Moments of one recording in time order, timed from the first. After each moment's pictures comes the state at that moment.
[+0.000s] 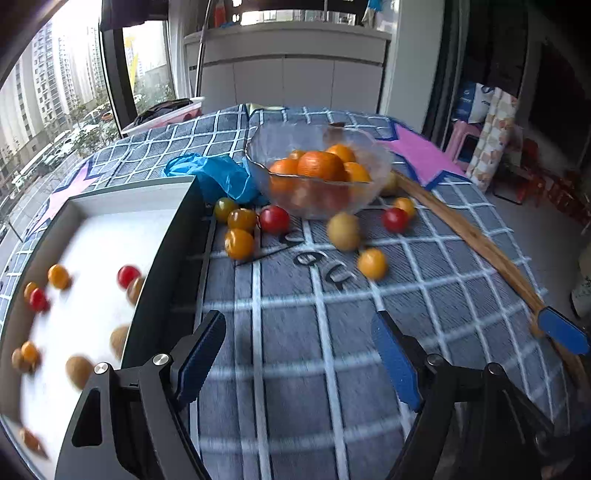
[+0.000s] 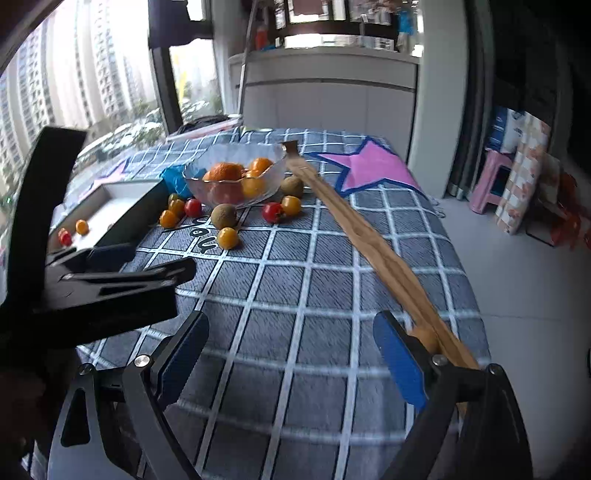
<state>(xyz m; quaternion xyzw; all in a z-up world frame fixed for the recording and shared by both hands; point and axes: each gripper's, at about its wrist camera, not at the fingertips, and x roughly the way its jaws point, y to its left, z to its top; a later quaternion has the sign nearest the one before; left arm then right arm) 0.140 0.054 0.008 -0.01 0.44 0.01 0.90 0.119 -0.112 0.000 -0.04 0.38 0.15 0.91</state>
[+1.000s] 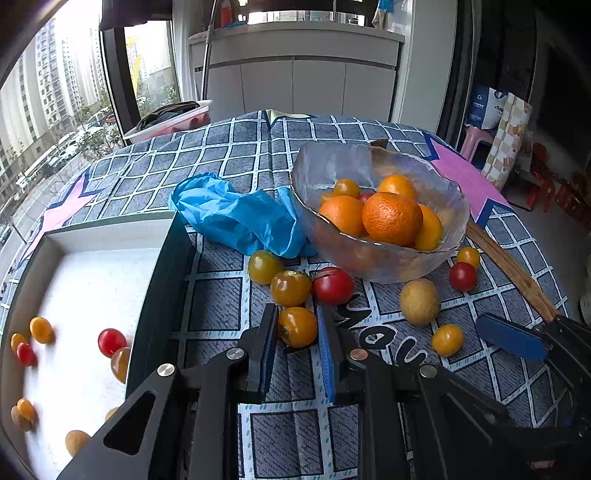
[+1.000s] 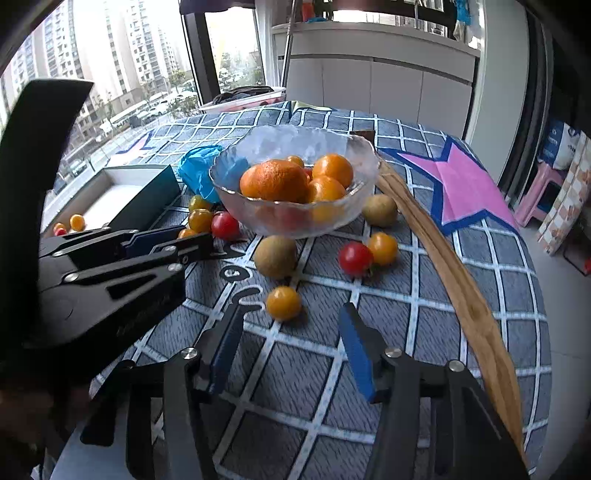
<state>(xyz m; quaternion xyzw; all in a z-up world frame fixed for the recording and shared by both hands) 0.190 0.084 0.005 -0.01 0.43 0.01 0.90 0.199 -0.043 -0.016 -0.06 0.42 0.21 0.88</state>
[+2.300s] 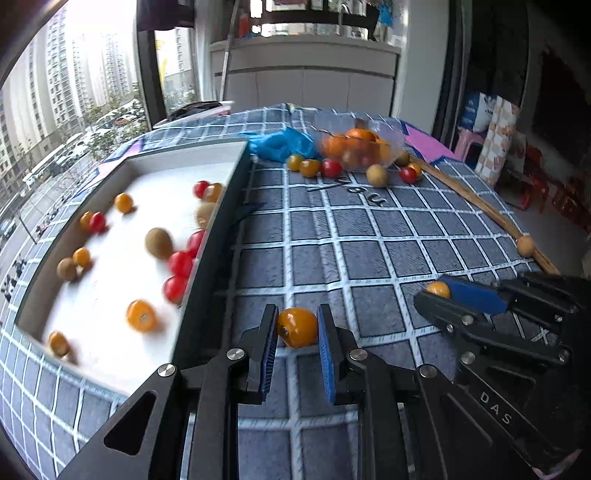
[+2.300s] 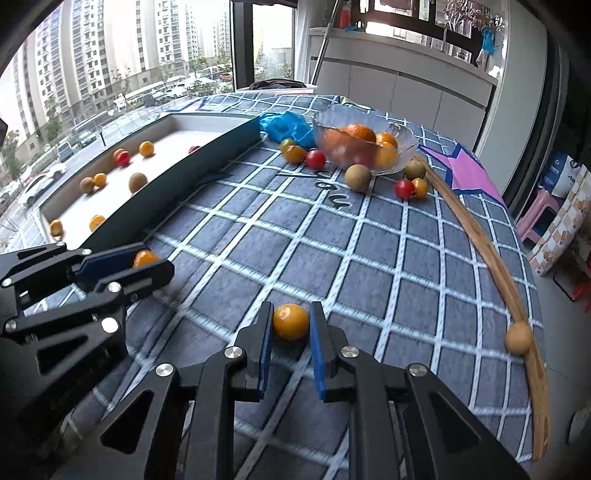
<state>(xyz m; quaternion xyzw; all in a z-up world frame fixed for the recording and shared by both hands) 0.029 0.094 0.011 -0.02 0.41 0.03 0.91 0.073 -0.026 -0.018 -0.12 0.40 0.23 0.88</state>
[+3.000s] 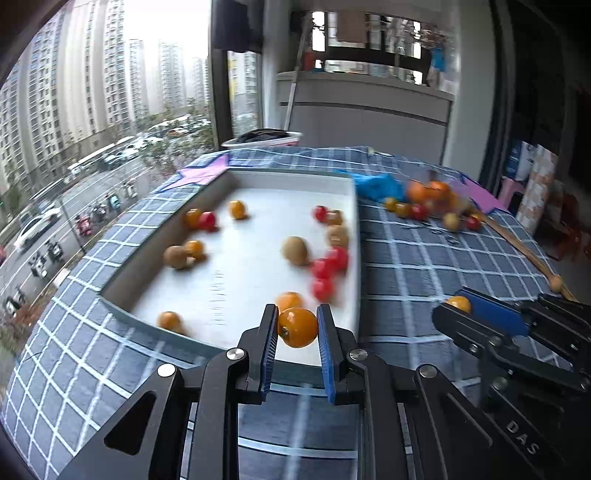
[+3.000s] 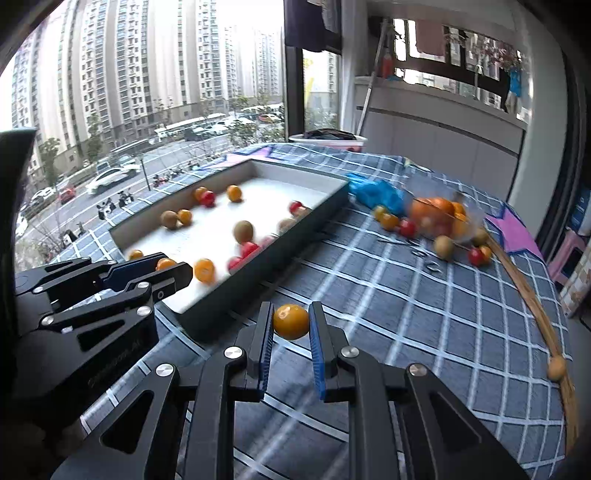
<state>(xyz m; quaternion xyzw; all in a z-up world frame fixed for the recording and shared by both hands) -0.020 0.170 0.025 -0.05 0.33 0.13 0.93 0.027 0.043 0.006 -0.10 0.31 0.31 0.89</state>
